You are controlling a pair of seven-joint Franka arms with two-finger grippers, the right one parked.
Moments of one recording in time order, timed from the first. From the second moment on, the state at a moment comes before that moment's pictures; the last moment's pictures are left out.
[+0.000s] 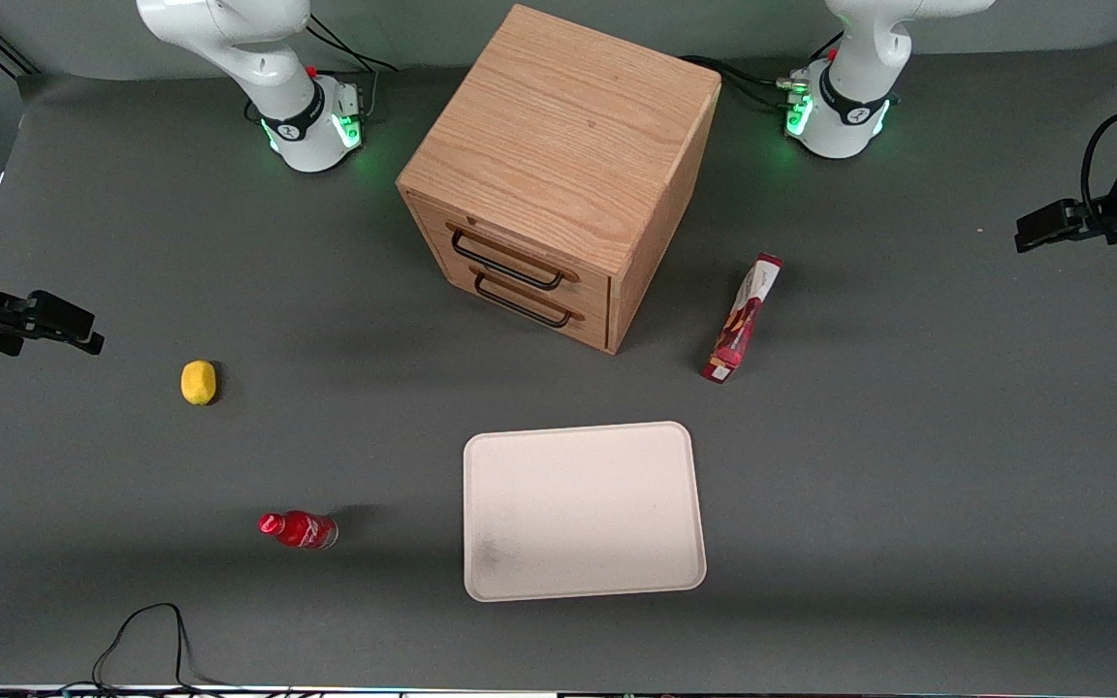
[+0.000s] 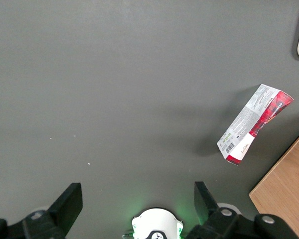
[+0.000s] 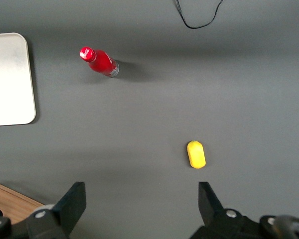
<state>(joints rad) -0.02 -0.02 0.04 -1.64 0.05 1.43 -0.04</state>
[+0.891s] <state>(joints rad) -0.01 -0.01 0.02 -1.64 0.01 1.40 -0.04</state>
